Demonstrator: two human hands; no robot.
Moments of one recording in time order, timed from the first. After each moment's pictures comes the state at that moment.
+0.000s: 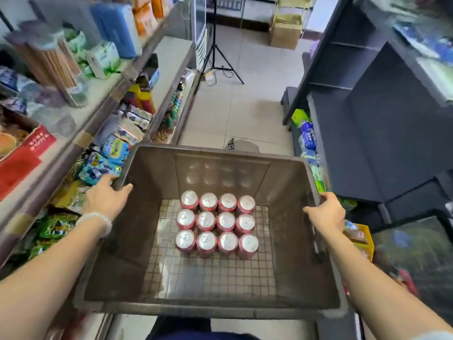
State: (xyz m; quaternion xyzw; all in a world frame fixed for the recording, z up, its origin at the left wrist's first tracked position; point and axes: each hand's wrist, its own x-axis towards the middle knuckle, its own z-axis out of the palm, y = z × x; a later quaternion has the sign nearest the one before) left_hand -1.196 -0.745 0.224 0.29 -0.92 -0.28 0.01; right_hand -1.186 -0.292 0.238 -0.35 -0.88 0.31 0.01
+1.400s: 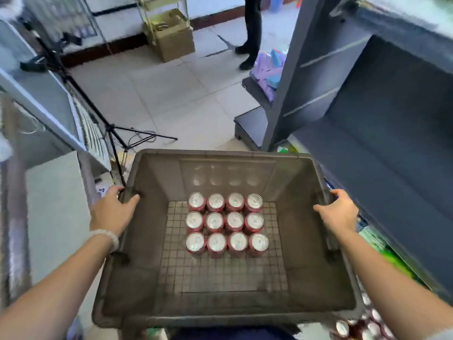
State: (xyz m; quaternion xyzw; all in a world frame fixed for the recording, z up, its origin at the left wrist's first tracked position) left_hand -2.246 -0.638 0.226 -0.03 -0.96 -0.26 -0.08; right_hand -1.978 -0.277 0.210 -0.62 -0.70 0.34 0.09
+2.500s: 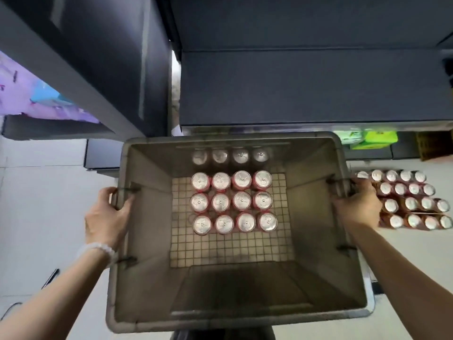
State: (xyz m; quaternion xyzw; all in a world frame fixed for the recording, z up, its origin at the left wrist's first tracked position) left_hand -2.495 -0.112 -0.020 -0.44 -0.85 -0.13 -0.25; right_hand -2.062 -0.149 -0.015 -0.92 -0.28 0.22 0.18
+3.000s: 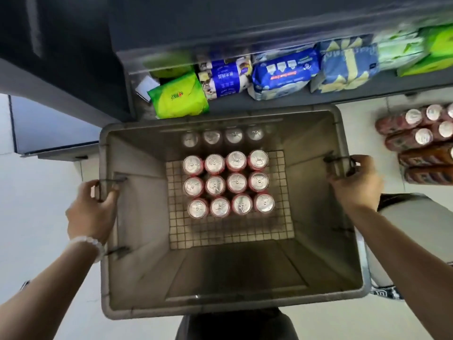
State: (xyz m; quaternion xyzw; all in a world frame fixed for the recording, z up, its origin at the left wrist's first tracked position) left_hand -2.500 -0.104 -0.226 -0.42 -0.87 -0.07 -0.24; right_hand -2.068 -0.168 -0.236 -0.92 -0.26 0.24 0.16
